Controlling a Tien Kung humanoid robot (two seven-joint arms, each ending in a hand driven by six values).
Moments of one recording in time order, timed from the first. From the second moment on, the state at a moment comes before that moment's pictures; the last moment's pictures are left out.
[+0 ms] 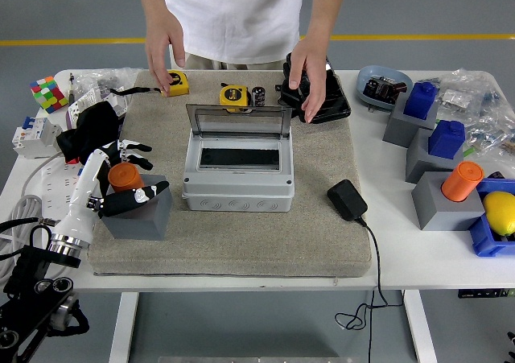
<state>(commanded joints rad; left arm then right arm) -0.09 0.28 -1.07 -1.22 1.16 0.27 -0.58 0.13 -0.25 1.03 0.24 -0.30 -0.11 -0.11</state>
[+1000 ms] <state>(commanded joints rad) -0.14 0.26 -1.02 -1.17 1.12 0.30 -0.63 0.13 -0.25 1.02 0.25 -0.30 -0.11 -0.12</state>
